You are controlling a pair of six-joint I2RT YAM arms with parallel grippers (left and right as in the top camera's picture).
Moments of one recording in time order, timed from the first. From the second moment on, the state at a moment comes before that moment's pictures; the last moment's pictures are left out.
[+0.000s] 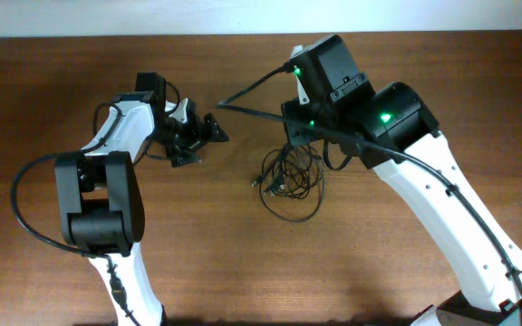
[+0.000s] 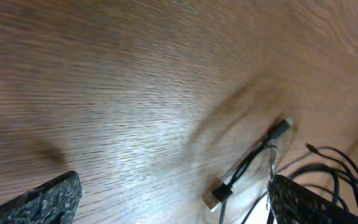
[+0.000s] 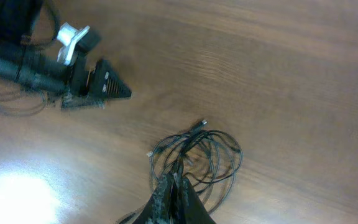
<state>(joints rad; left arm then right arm) 0.03 2.14 1.53 -0.87 0.61 -0.28 0.61 1.70 1.96 -1.19 0.08 0.32</state>
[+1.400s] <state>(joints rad) -0.06 2.14 1.52 -0.88 0.82 0.02 0.43 1.74 1.98 -1.32 -0.18 0.38</state>
